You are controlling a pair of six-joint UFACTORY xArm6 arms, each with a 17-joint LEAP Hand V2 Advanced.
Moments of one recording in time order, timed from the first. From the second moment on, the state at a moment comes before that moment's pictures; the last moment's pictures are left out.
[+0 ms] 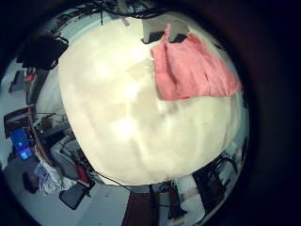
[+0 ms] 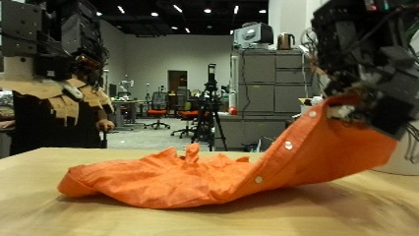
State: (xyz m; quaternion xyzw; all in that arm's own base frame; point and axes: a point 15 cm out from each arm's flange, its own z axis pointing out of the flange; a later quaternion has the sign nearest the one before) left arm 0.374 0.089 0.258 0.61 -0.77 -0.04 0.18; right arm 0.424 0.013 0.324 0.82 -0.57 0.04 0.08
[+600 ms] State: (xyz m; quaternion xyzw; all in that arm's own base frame) left arm 0.328 0.147 0.247 0.64 -0.74 -0.02 0.20; right arm 0.471 0.270 0.319 0.92 -0.36 0.09 0.10
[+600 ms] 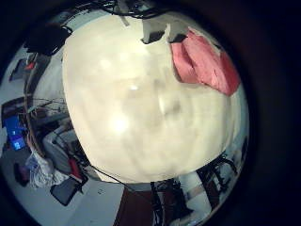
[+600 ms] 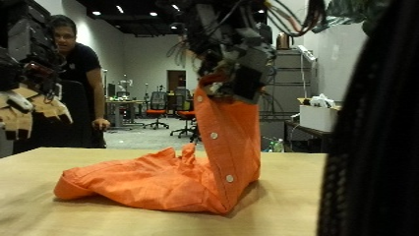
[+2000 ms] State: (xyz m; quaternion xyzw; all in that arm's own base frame) left arm 0.285 0.152 0.248 0.64 -0.74 -0.02 0.19; right arm 0.516 0.333 0.377 0.91 -0.35 0.20 -0.05
